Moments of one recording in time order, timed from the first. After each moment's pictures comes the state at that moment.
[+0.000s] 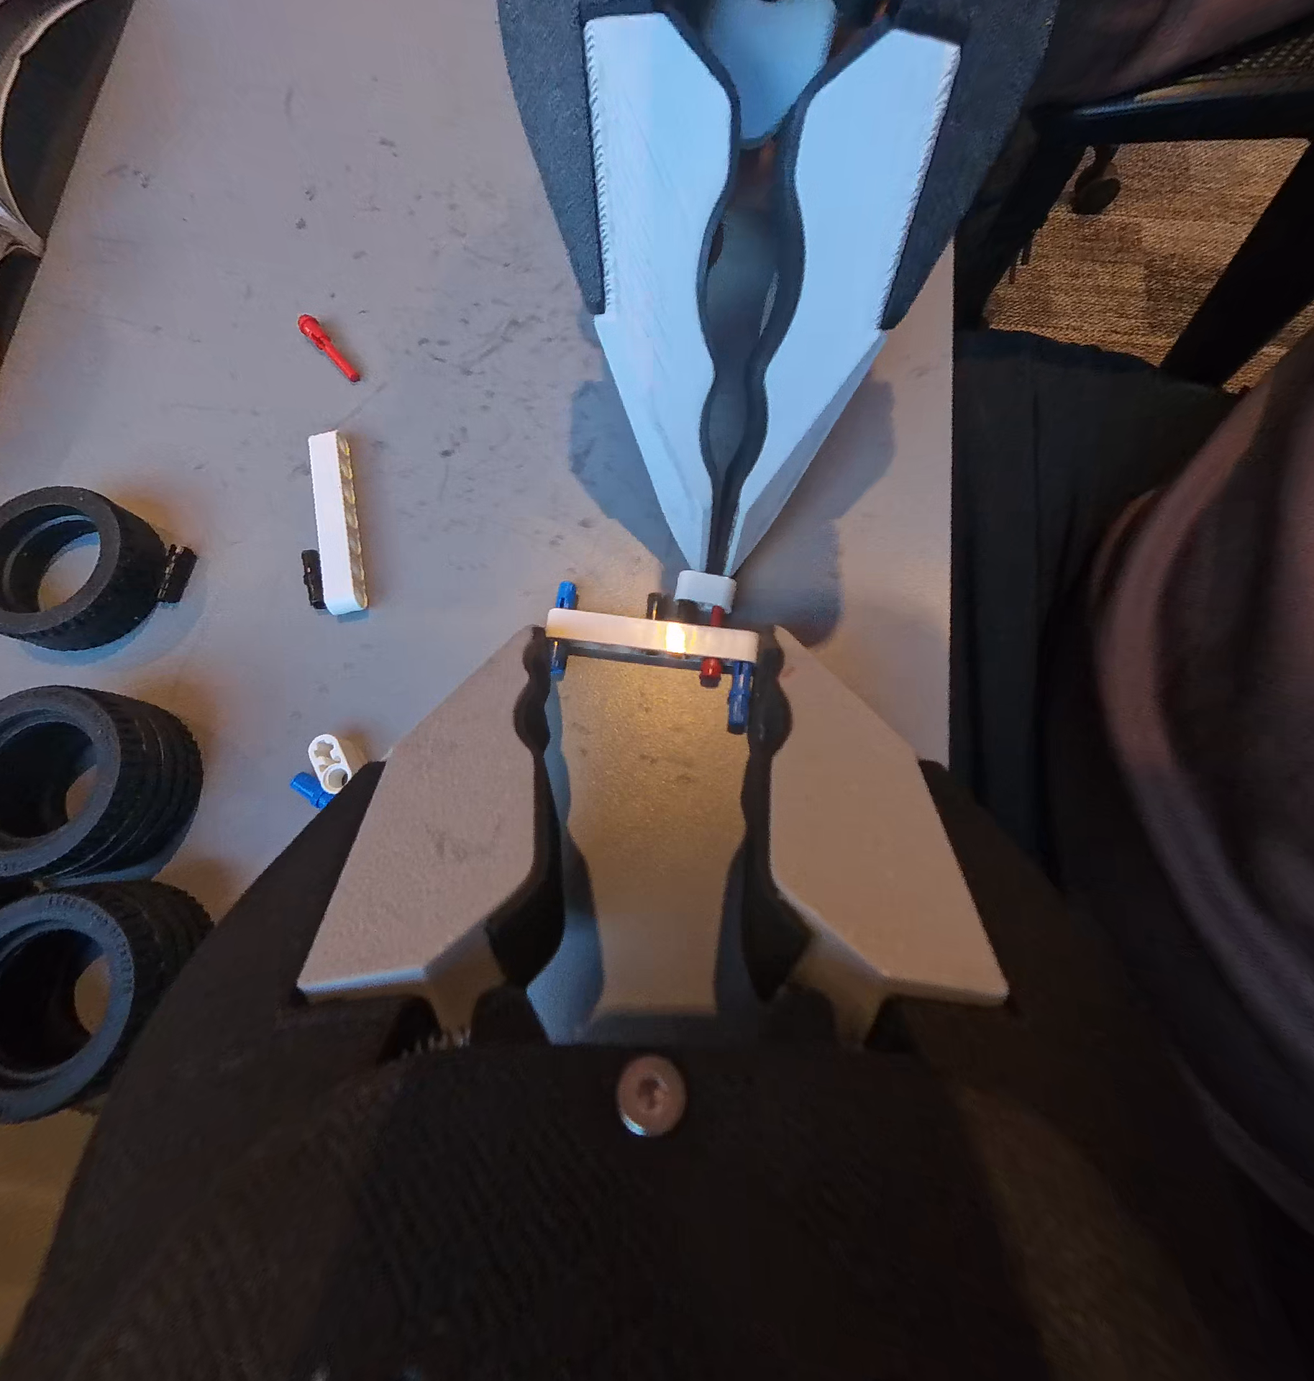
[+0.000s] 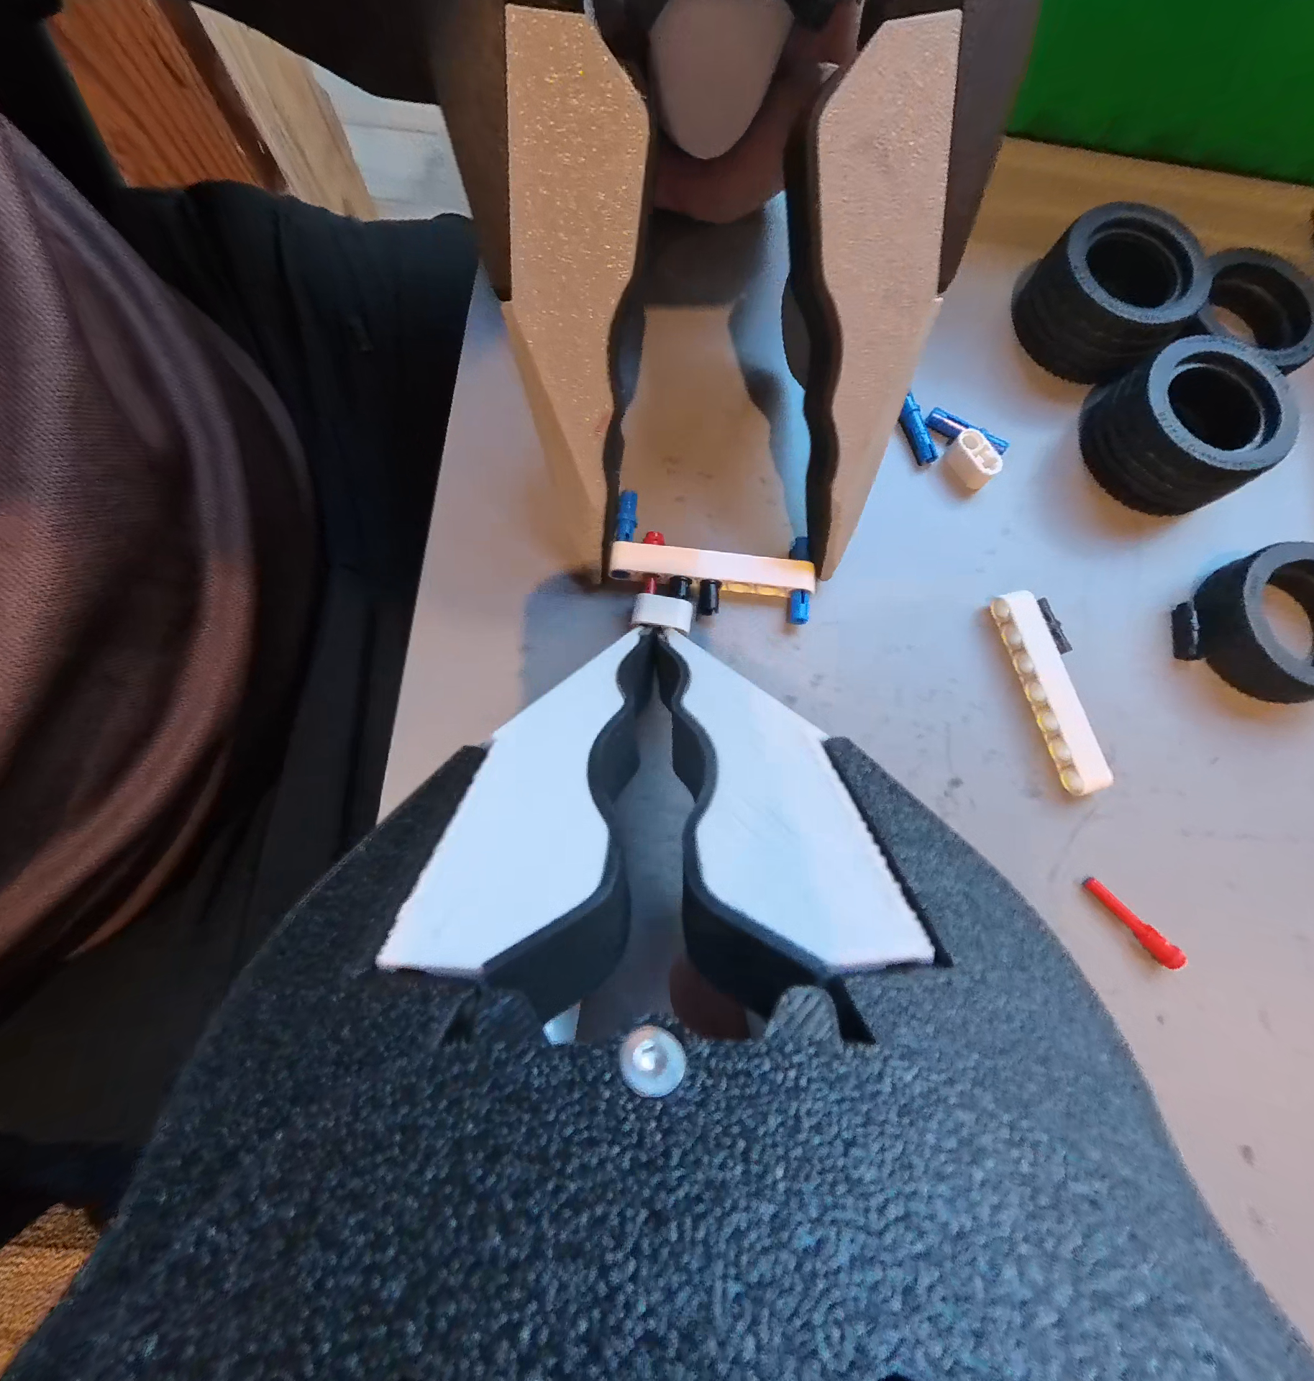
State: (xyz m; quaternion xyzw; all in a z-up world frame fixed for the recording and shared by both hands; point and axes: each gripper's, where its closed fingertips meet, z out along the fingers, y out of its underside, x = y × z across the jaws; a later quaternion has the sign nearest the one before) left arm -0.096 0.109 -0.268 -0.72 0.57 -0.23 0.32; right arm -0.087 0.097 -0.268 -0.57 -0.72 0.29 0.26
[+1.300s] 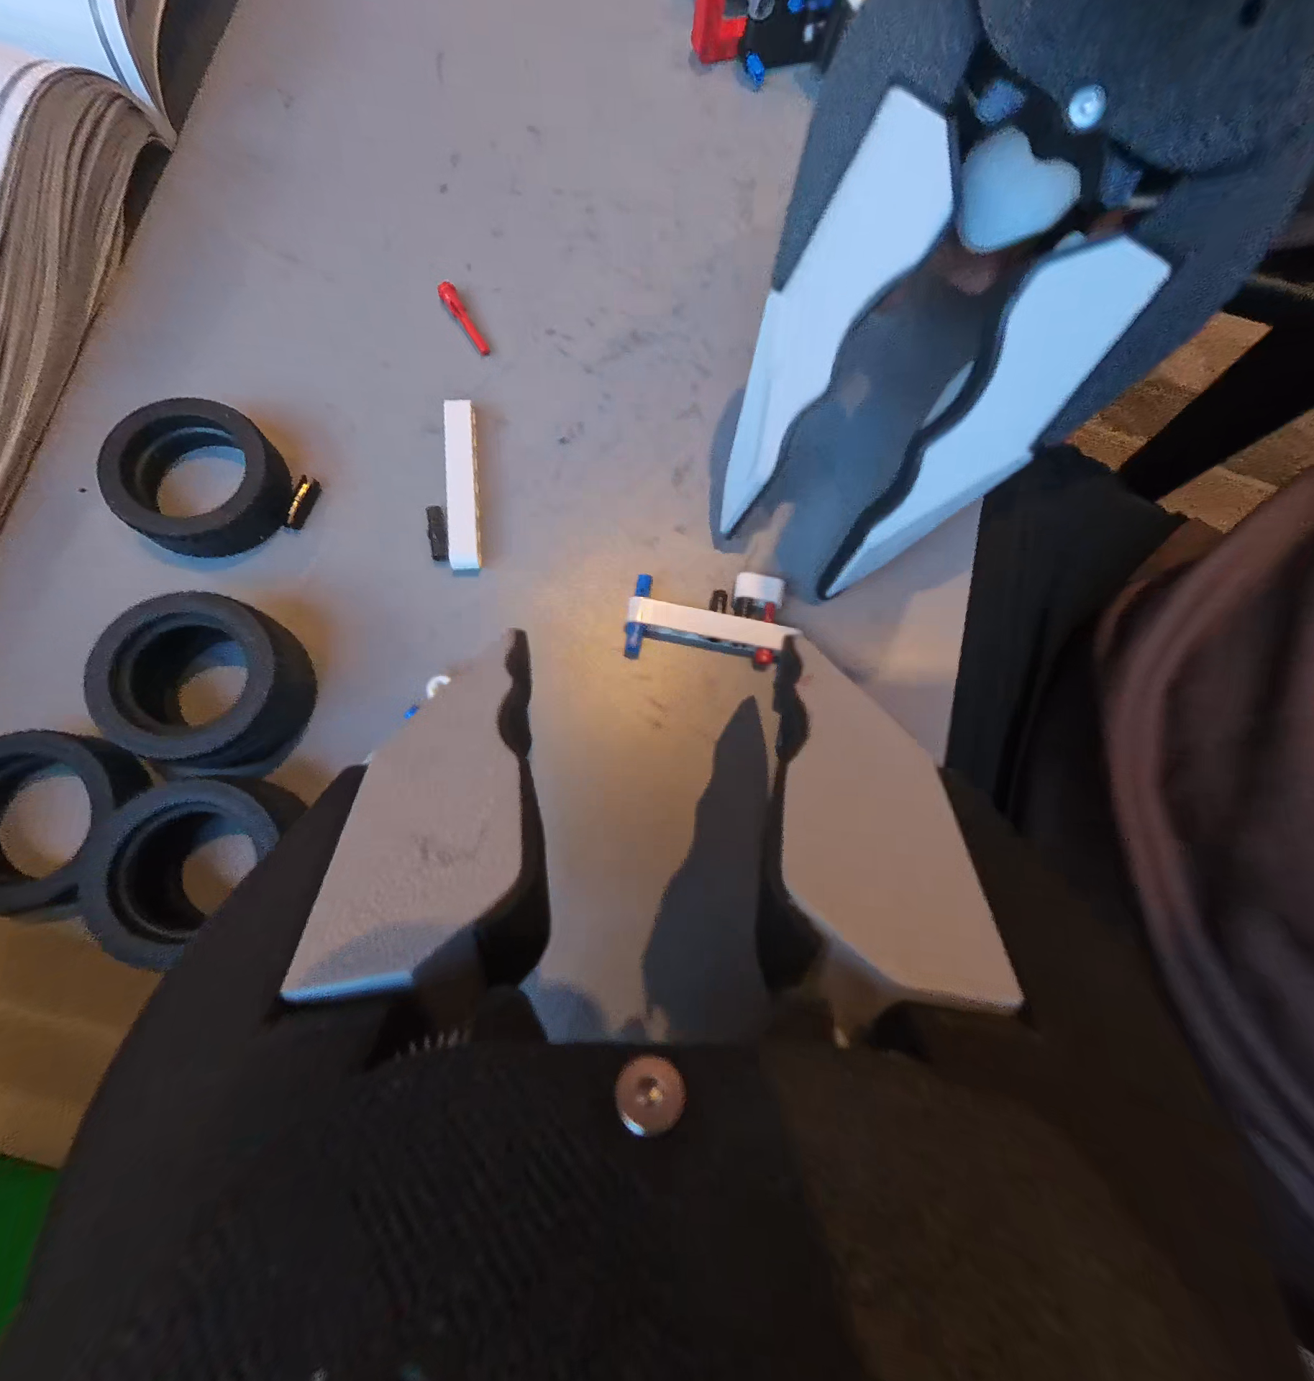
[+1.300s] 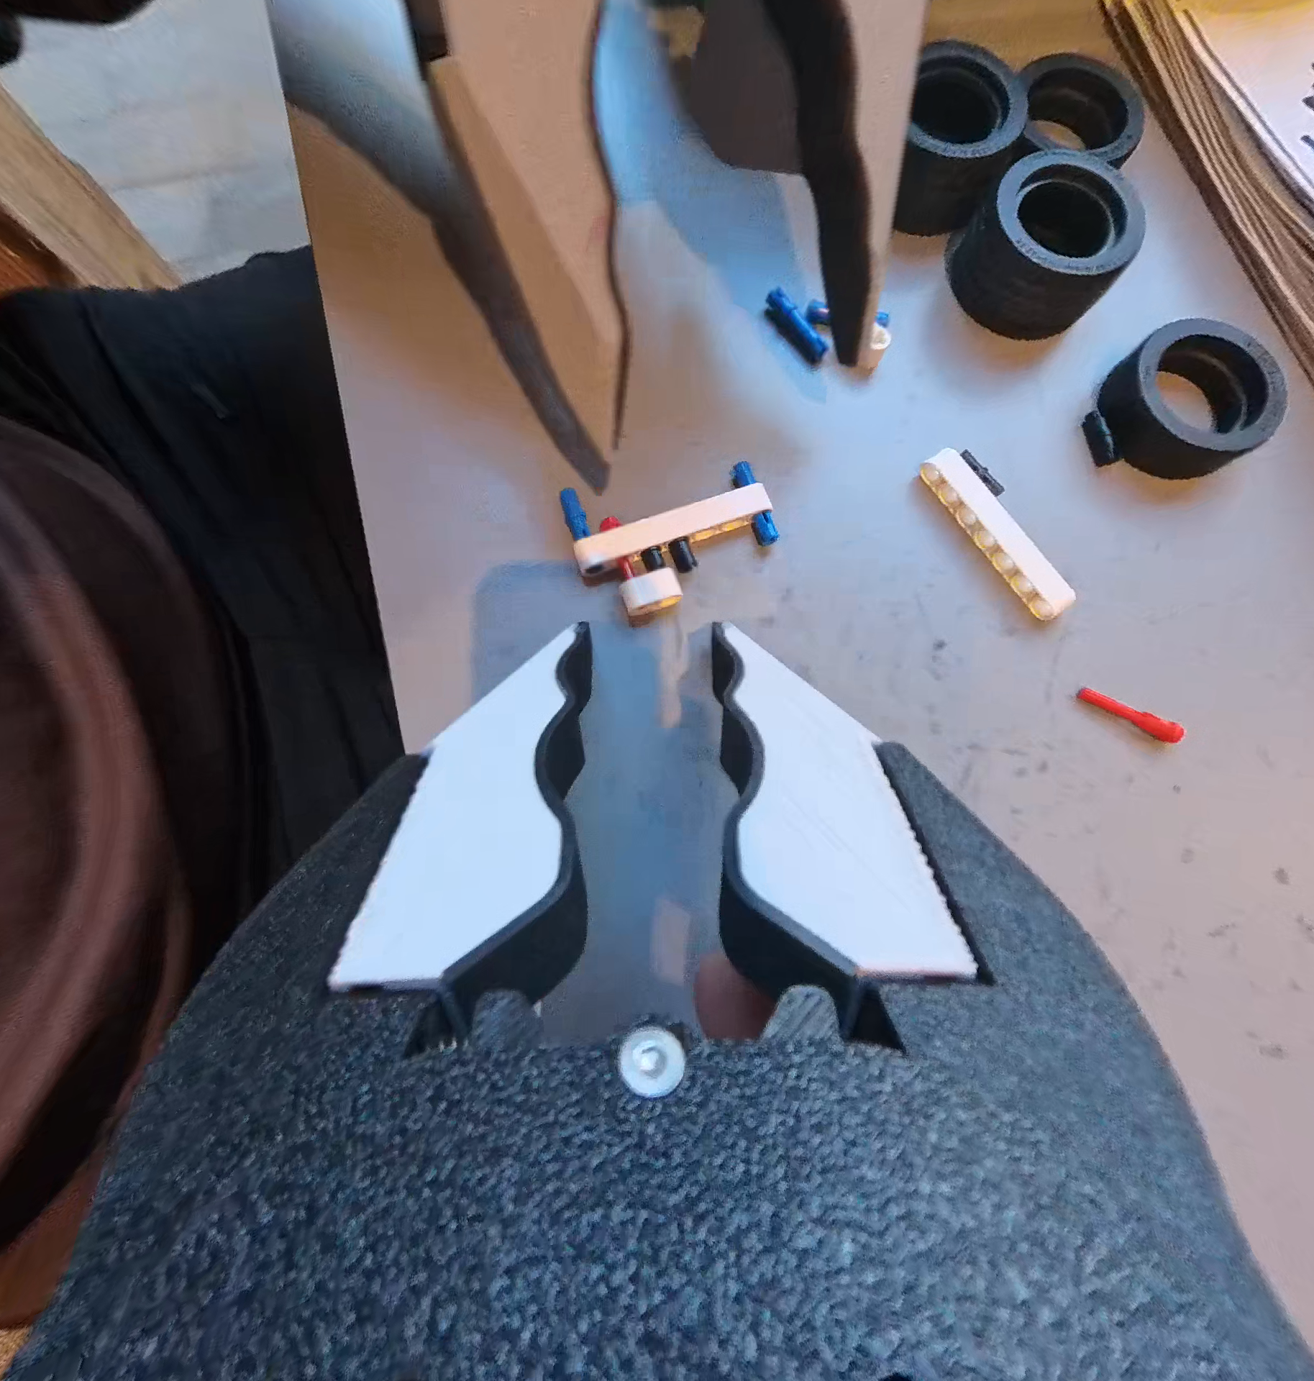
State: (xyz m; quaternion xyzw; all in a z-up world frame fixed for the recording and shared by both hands) left arm -0.113 0.131 -0.244 -0.78 0.49 -0.26 0.27; right arm -0.077 0.105 -0.266 -0.69 -0.62 0.24 0.29
